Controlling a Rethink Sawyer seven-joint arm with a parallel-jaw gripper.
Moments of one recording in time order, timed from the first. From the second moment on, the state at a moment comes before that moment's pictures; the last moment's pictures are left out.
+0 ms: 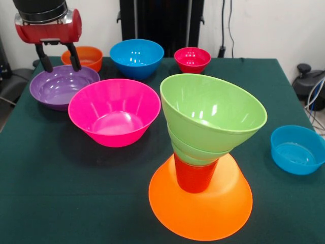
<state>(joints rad) -1.00 -0.68 0.71 1.58 -0.59 1.03 1.69</state>
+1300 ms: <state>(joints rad) -1.00 -0.68 0.72 1.58 -0.61 1.03 1.69</state>
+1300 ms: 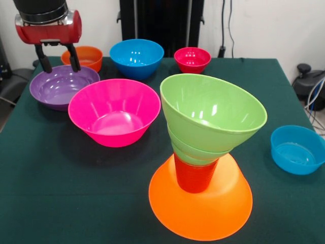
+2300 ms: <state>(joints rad) -1.02 -0.54 0.73 1.57 -0.82 1.06 1.24</state>
